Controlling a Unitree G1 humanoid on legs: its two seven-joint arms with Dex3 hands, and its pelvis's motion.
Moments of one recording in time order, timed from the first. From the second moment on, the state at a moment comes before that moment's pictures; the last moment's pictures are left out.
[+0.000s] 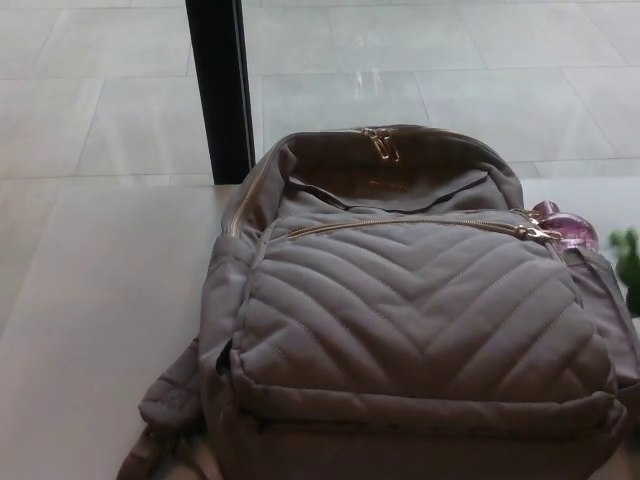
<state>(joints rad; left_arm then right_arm) 0.01 0.51 0.33 1.22 -0.11 -0.09 -0.26 -0.32 -0.94 -0.01 0.28 -0.61 -0.15 0.03</state>
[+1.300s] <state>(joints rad) 0.03 0.51 0.34 1.22 -0.11 -0.09 -0.25 0.19 -0.80 -0.87 0.79 -0.17 -0.05 0.21</state>
